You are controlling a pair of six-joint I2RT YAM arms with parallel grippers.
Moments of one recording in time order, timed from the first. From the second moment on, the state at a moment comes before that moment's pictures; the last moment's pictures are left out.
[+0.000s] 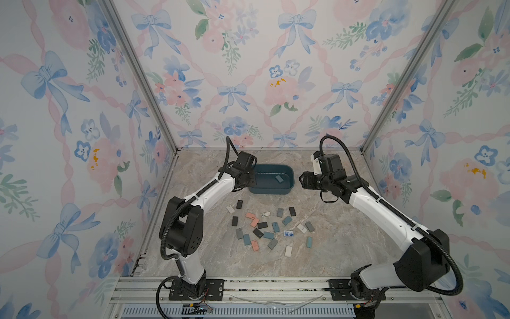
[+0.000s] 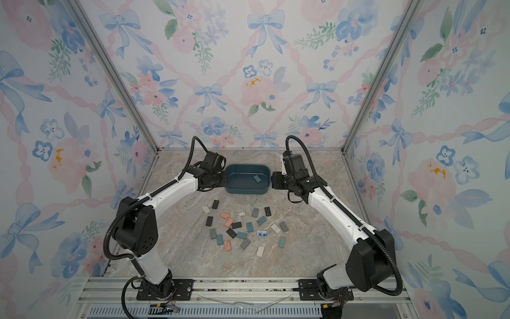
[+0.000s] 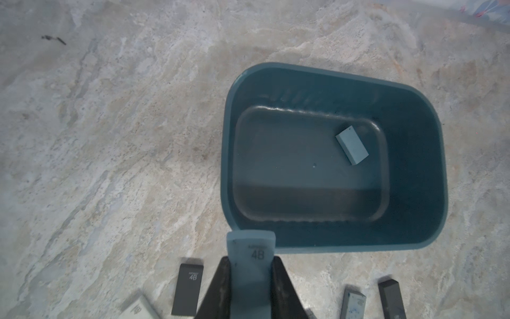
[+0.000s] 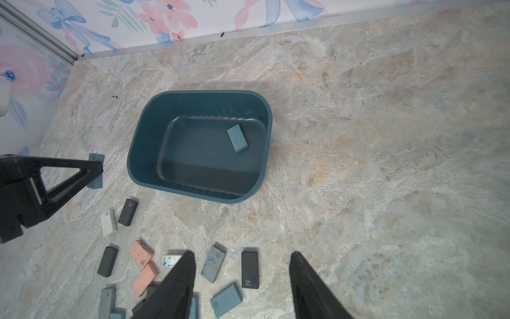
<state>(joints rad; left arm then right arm) -0.46 1.83 1.48 -0.60 -0.10 -0.47 0.43 1.43 1.23 -0.55 -0.01 0.38</state>
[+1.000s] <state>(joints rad) -0.49 2.40 2.01 -0.71 -0.12 -0.38 0.43 1.37 1.14 -0.55 -0.01 0.44</state>
